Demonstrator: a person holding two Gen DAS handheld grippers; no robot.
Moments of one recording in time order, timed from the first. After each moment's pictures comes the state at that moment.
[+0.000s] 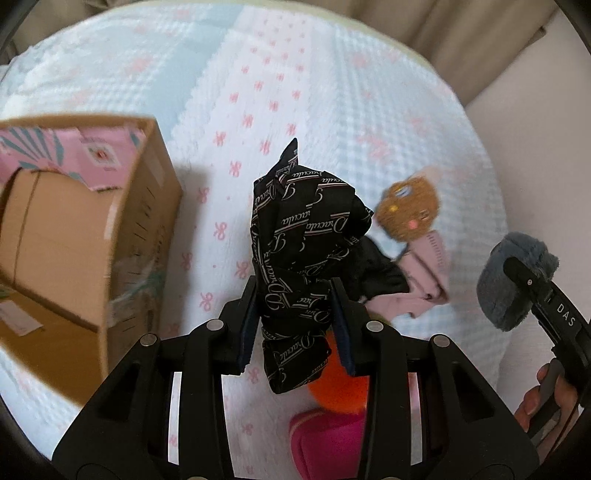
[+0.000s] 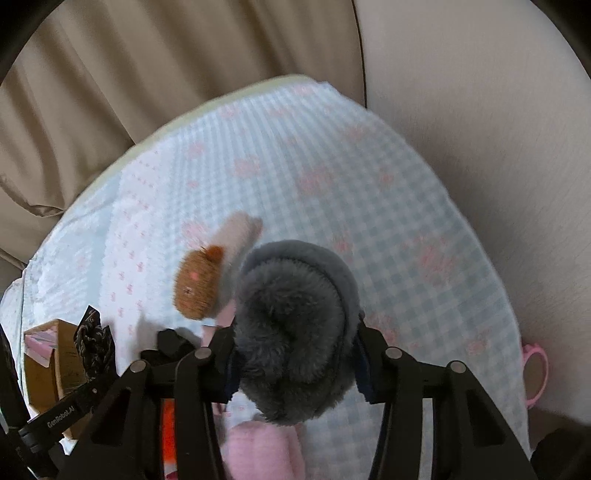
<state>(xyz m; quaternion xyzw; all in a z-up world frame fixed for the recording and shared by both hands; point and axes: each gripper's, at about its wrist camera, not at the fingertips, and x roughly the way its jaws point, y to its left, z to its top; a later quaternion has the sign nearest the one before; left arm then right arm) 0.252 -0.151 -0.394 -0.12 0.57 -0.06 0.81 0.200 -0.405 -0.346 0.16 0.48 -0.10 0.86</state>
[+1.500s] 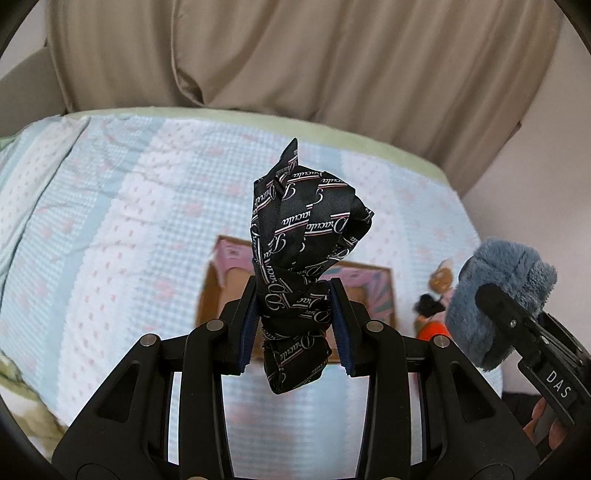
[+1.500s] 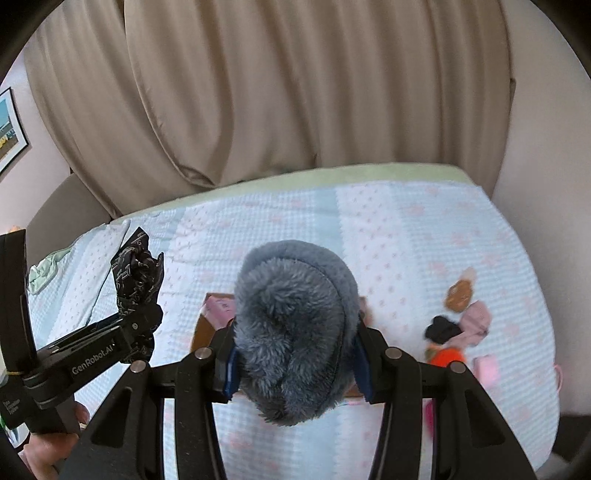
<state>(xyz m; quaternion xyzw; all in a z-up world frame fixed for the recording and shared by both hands) 0.176 0.176 -0.177 -0.09 0.46 -0.04 0.88 0.146 -0.034 -0.154 0.08 0.42 0.04 0.90</state>
